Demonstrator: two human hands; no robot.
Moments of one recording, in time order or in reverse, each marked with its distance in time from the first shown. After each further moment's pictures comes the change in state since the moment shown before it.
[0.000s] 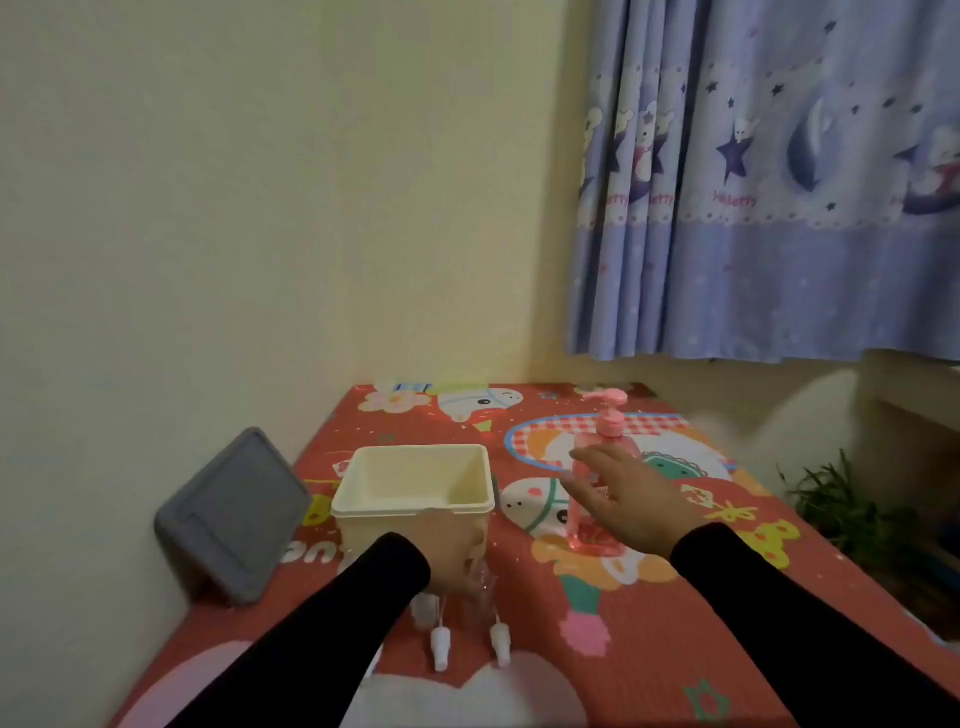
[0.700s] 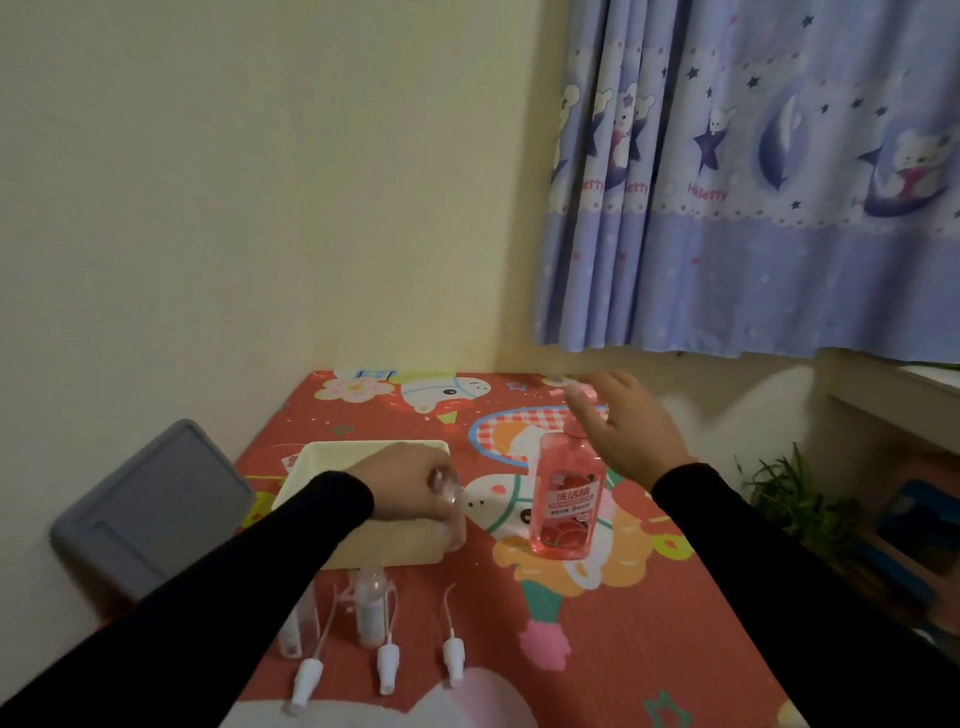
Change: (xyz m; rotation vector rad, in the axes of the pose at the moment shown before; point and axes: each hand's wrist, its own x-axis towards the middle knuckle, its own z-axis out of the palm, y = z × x) left_hand 0.031 -0.020 -0.057 -0.385 0.179 0.045; right_hand 0.057 0.037 -0.032 0.077 0.309 0.074
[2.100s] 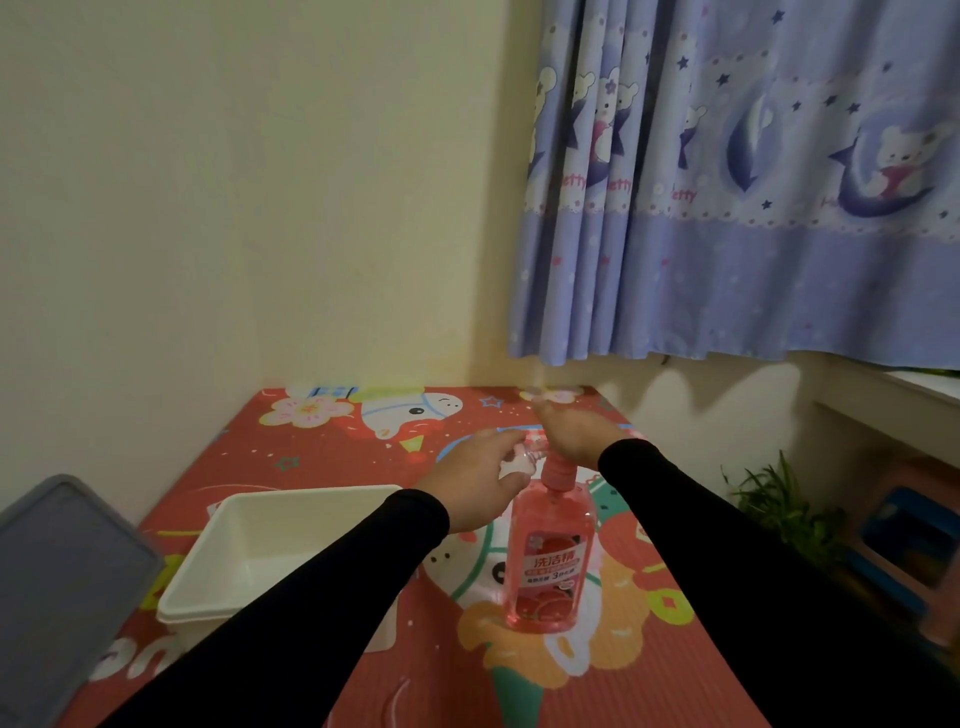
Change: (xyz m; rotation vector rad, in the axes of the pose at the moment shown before) left_hand 0.137 0.054 0.021 -0.237 0.206 0.129; right_hand 0.107 0.035 0.053 0.008 -0.517 0.369
